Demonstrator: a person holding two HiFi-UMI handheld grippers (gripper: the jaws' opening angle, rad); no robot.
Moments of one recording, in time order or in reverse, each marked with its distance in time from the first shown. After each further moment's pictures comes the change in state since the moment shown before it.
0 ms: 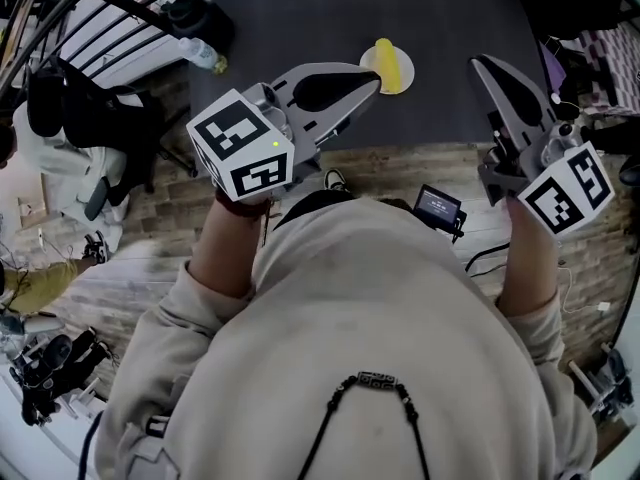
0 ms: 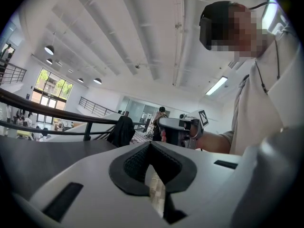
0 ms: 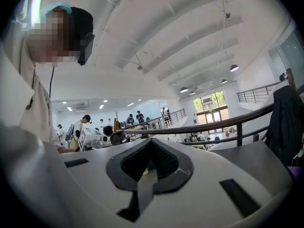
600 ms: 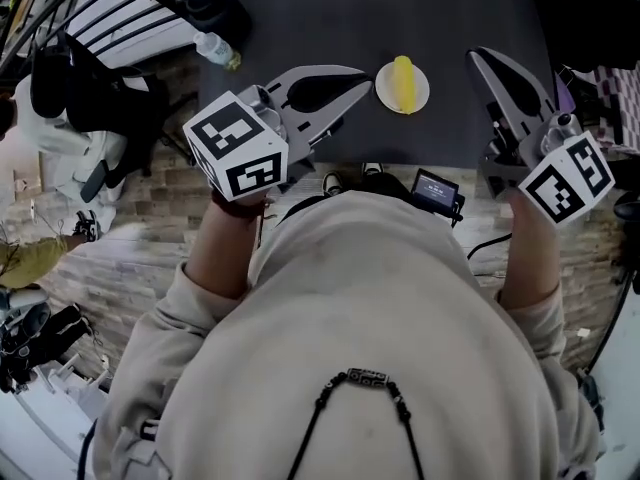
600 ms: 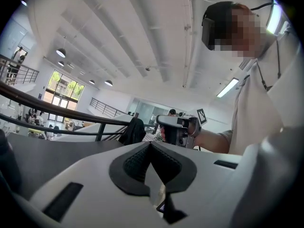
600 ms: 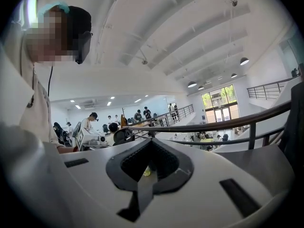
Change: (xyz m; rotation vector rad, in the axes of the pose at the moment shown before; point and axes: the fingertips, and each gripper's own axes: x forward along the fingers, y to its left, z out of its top) left arm -0.024 0.030 -0.003 -0.031 -0.020 0.101; right arm 0.047 -0.007 0.003 -0.021 0.045 0.094
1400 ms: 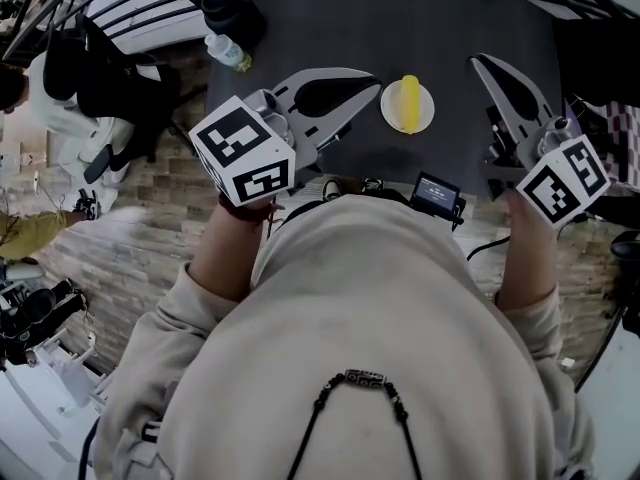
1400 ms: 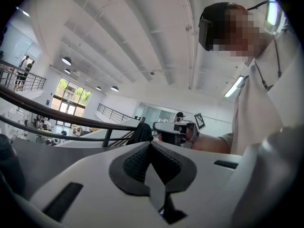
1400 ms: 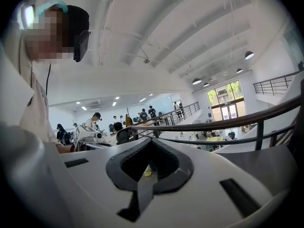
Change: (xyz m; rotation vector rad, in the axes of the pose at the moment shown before) left arm 0.025 0.028 0.035 -0.001 -0.053 0.104; right arm 0.034 -0.047 0.017 0.018 0.029 0.085
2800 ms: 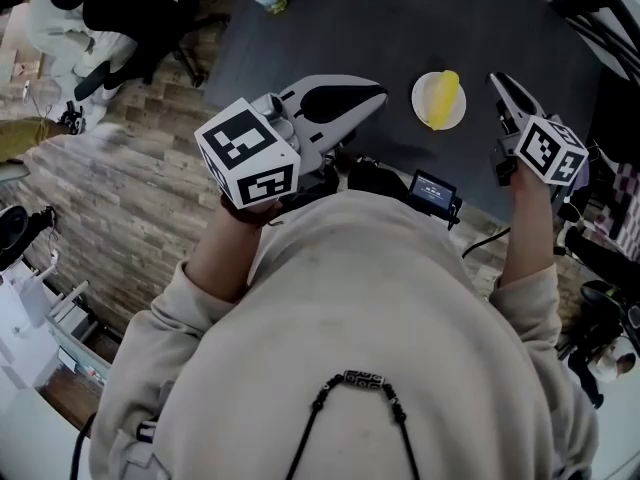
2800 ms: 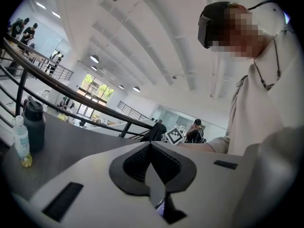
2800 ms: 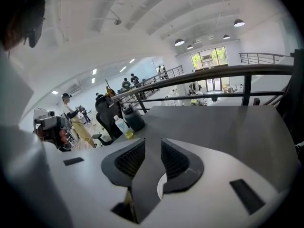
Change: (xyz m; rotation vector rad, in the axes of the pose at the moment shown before) left arm -0.042 0.021 -0.059 -0.188 -0.042 0.207; right arm 0.049 -0.125 -0.161 0.175 0.432 -0.173
